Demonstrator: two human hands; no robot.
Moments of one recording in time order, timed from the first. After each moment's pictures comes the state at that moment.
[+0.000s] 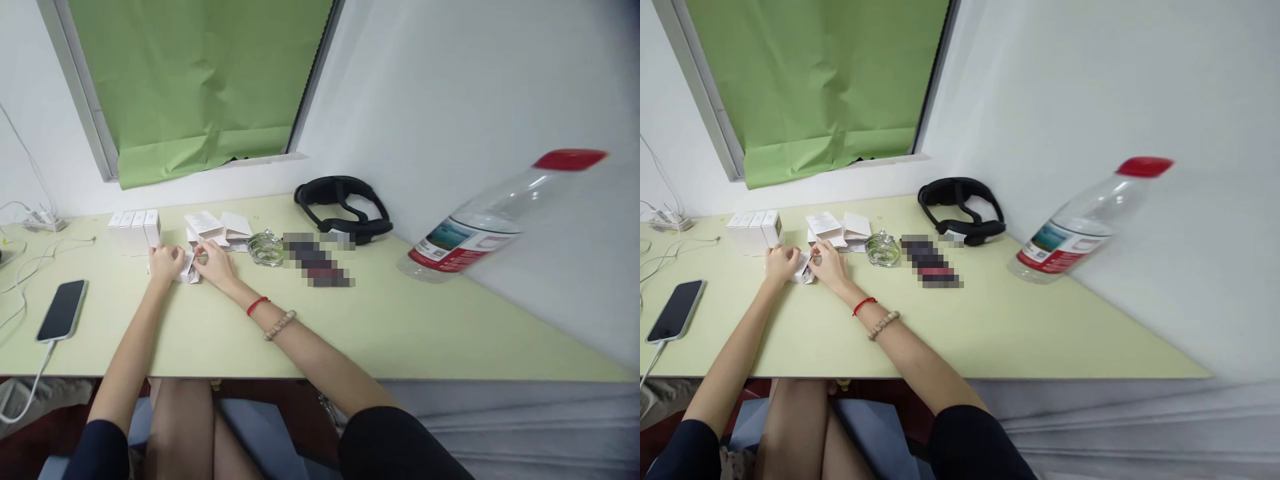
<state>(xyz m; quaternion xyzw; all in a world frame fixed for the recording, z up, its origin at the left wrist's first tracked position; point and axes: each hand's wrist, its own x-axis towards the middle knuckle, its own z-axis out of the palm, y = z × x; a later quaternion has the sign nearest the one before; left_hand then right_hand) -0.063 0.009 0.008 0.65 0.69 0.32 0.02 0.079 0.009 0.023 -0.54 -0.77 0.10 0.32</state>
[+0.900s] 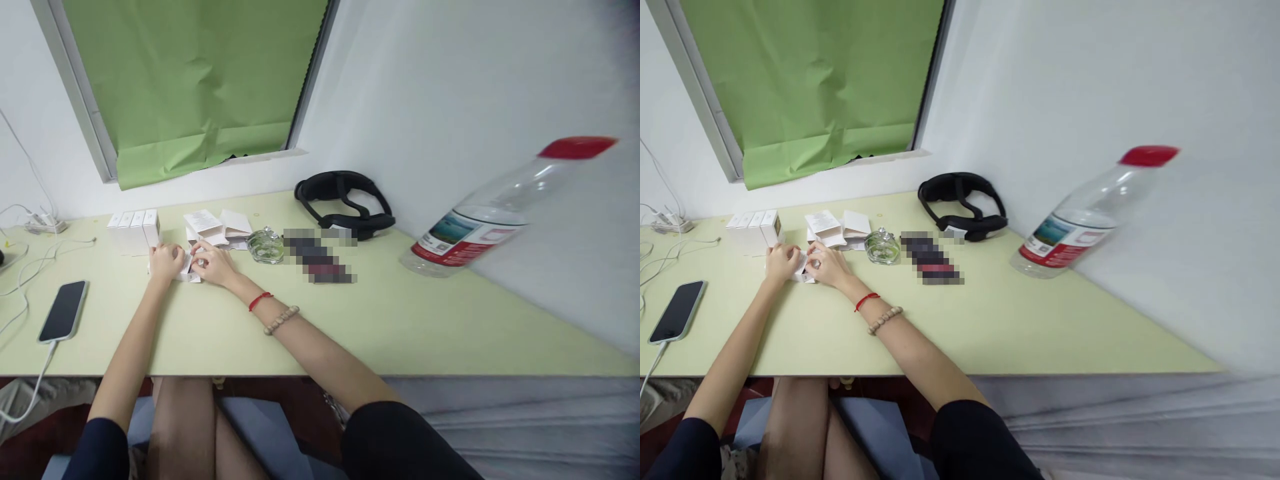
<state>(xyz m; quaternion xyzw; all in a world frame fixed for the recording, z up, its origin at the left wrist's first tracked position) -0.064 0.009 0.010 0.66 0.69 0.30 0.03 0.088 0.013 0.027 -0.43 -0.86 0.06 0.26</state>
